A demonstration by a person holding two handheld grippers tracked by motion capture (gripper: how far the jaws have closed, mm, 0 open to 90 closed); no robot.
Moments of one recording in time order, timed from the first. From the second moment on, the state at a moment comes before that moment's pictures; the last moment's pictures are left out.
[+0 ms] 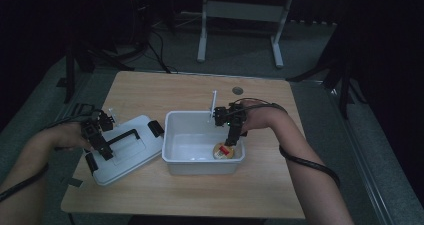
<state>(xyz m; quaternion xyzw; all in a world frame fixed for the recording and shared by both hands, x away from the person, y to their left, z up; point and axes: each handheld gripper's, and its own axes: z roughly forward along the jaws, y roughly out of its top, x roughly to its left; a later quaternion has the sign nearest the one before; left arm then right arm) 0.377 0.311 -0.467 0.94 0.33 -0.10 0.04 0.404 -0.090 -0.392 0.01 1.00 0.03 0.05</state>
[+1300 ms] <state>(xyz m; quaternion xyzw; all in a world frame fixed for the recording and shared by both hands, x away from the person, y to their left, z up) 0.376 0.310 -0.466 0.95 0.31 -0.08 0.04 0.403 -0.199 -0.431 0.07 1.00 0.03 0.03</state>
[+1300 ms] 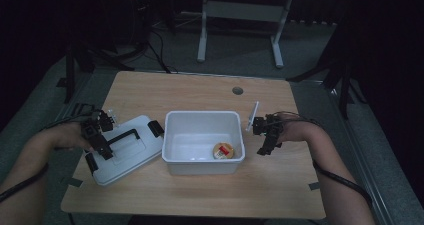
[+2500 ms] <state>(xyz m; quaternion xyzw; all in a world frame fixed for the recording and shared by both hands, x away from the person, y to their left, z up) 0.384 0.304 -0.493 0.95 0.30 -0.04 0.00 0.394 -0.235 -0.477 0.11 0.99 0.01 0.00</state>
